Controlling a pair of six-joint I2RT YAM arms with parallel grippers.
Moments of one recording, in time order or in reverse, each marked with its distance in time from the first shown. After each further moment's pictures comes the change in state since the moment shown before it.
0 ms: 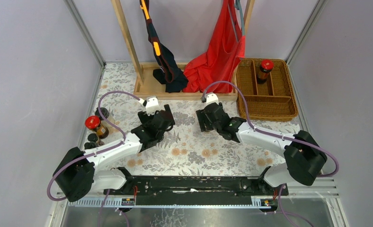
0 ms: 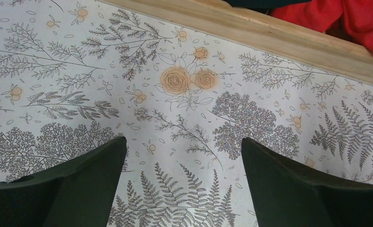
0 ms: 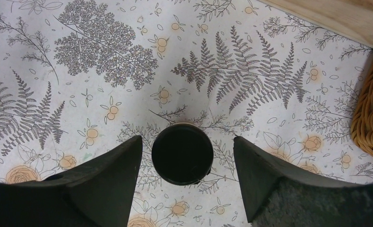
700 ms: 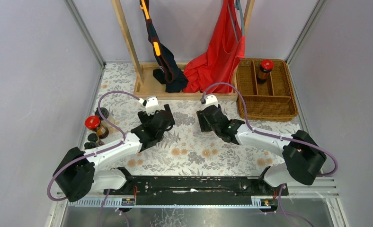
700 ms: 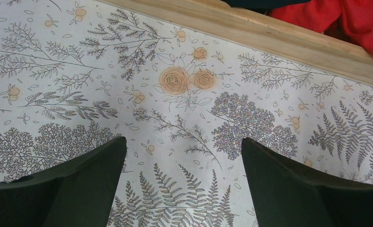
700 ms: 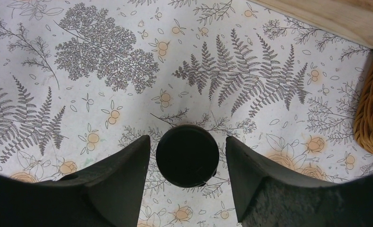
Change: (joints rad) left arm 0.006 0.000 0.000 0.007 0.009 0.000; right arm 0.025 0.009 -0.020 0.051 0.038 0.013
